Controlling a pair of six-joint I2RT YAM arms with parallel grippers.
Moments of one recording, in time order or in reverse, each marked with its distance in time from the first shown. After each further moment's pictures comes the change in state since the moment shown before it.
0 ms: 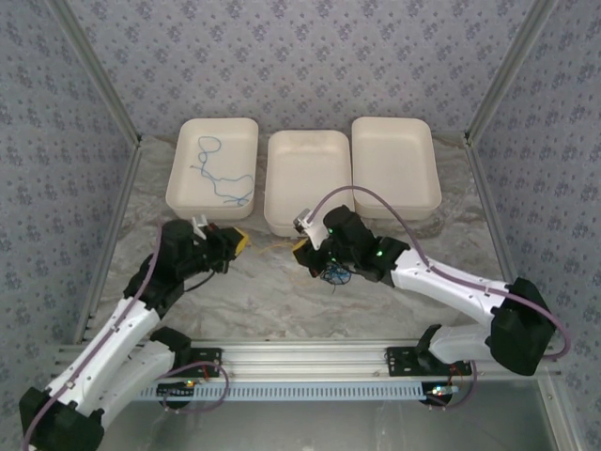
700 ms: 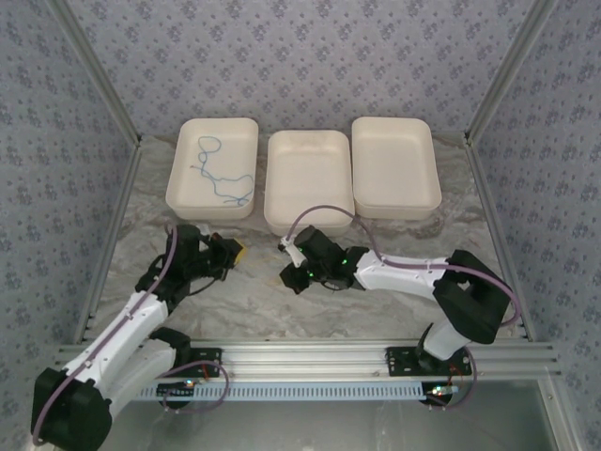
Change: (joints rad) left arm 0.052 0.101 -0.146 0.047 0.025 0.113; right arm 0.108 0.283 -0.014 0.105 0.041 0.209
